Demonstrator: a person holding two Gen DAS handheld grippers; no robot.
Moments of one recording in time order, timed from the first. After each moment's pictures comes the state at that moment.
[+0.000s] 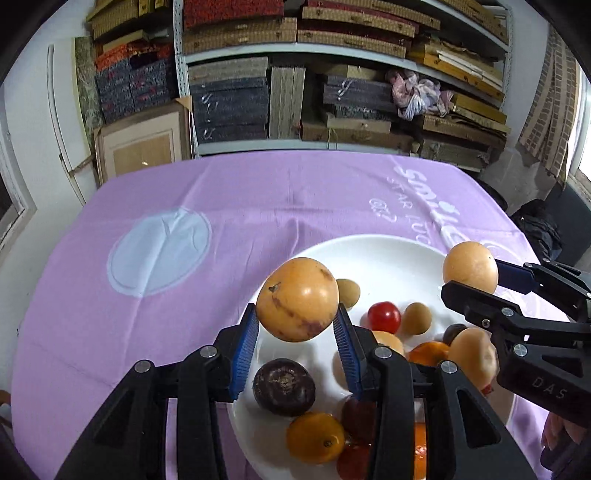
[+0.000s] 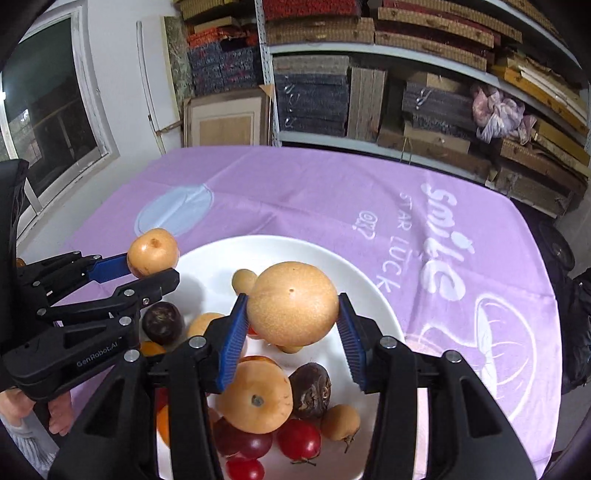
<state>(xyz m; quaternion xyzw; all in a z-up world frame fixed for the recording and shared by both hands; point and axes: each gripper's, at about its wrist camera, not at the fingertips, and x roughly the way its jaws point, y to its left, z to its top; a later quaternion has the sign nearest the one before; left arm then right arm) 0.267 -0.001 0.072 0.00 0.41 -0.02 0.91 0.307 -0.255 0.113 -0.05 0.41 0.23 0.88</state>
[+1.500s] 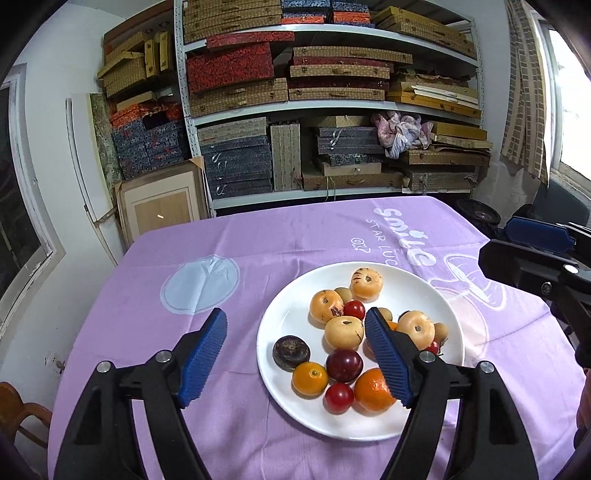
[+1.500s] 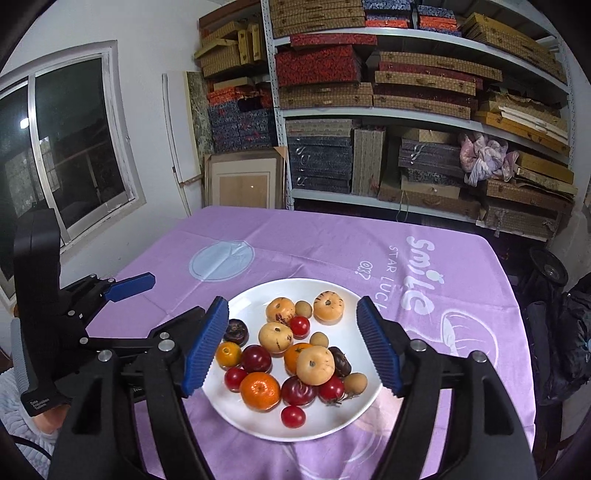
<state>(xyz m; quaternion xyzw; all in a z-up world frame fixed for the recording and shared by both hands) 0.144 -0.019 0.151 0.06 0.31 -0.01 0.95 0.170 -0.295 0.220 -0.01 0.30 0.25 0.92</state>
